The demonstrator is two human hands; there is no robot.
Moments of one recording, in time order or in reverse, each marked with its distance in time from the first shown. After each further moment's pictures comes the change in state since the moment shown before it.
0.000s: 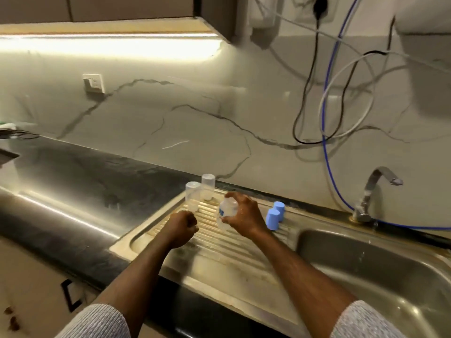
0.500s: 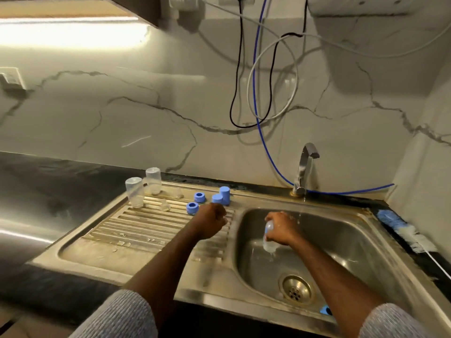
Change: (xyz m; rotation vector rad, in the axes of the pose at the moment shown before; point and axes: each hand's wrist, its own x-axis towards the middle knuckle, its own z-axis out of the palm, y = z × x) left_hand 0.004 0.182 0.135 -0.055 -0.204 0.231; right_hand -0.091 0.189 -0.152 -0.329 -0.127 0.435
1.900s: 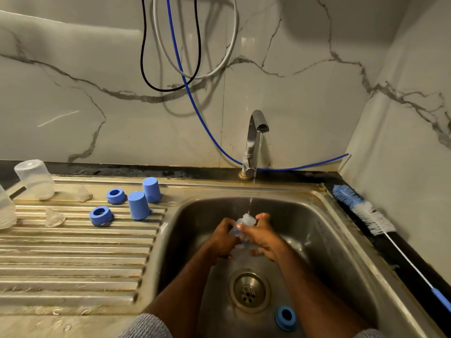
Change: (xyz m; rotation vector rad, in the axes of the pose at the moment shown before) left_hand 0.079 0.070 0.228 -0.607 -0.456 -0.281; right_hand 0.060 0.137 0.047 0.947 -0.055 0.526
